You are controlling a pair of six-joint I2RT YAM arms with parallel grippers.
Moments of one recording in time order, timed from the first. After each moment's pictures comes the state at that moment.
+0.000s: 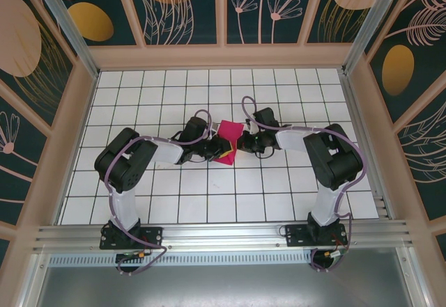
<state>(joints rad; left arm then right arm) -0.61 1.92 0.86 0.38 0.62 -1.11 0.48 1.83 0.94 -0.10 -0.49 0.60</state>
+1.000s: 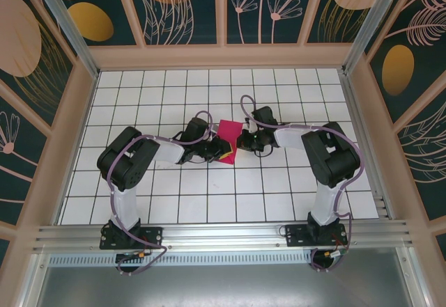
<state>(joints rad) -0.61 1.94 0.87 0.36 0.62 -1.10 0.48 1.86 0.98 -0.12 -0.46 0.59</state>
